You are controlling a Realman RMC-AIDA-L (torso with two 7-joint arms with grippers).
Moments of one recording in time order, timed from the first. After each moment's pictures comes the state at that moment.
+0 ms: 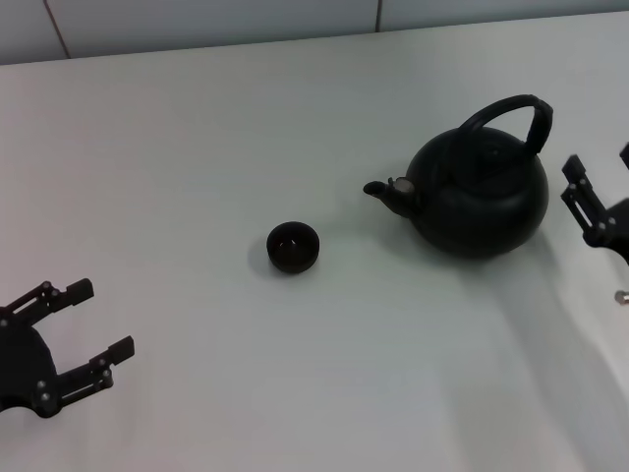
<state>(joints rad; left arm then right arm) -0.32 -2.07 0.16 0.47 2.28 1.76 -0.72 0.22 2.08 0.03 0.15 -1.60 -1.49 0.12</state>
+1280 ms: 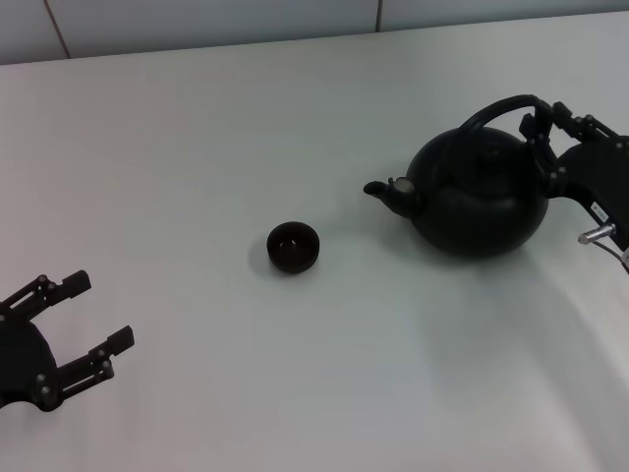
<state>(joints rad) -0.31 -2.07 0.16 0.44 2.24 1.76 -0.71 0.39 2.08 -0.01 -0.02 -1.68 -1.32 0.32</state>
